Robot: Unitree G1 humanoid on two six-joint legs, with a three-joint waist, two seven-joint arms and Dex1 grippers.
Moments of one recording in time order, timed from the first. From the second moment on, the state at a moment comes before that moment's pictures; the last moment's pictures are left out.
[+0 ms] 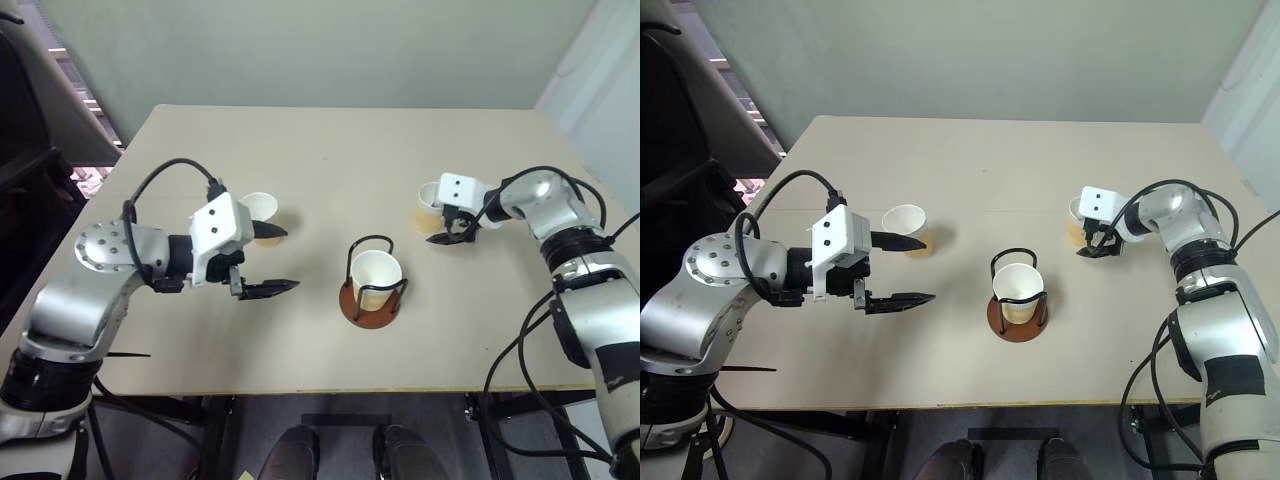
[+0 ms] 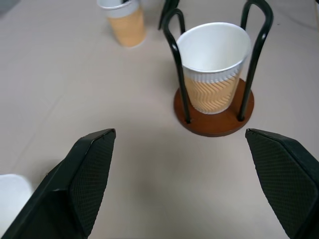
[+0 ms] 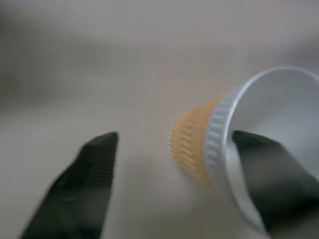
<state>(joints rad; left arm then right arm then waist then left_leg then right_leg) -0.47 0.93 0.05 -0.36 -0.44 0.58 -1.10 -1.22 -0.60 0.38 1.17 -0.28 -0.23 1.10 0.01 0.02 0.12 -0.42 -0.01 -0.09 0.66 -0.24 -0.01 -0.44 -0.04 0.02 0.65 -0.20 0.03</state>
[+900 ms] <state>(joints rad) -0.52 0.92 -0.06 -0.27 -0.41 0.51 -1.17 -0.96 -0.91 0.18 -0.25 0.40 0.54 1.53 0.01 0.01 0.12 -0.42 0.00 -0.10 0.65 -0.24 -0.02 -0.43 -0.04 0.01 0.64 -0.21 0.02</state>
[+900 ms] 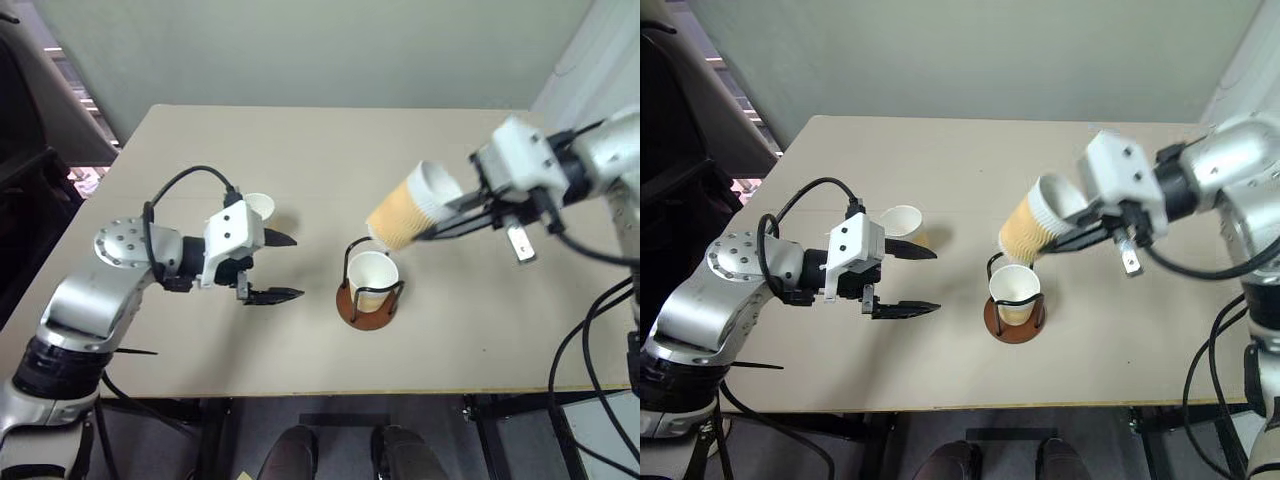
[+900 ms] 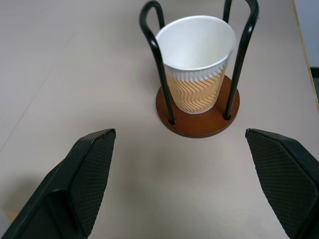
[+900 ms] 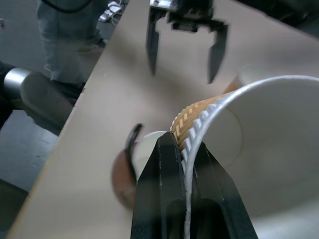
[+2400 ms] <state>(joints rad) -1.02 0.82 -0.32 0.61 0.13 -0.02 -1.15 -0.80 -0.93 -0.18 -0.35 0.87 0.85 1.35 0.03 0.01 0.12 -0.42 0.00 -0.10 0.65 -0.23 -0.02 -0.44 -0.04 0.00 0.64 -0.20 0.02</state>
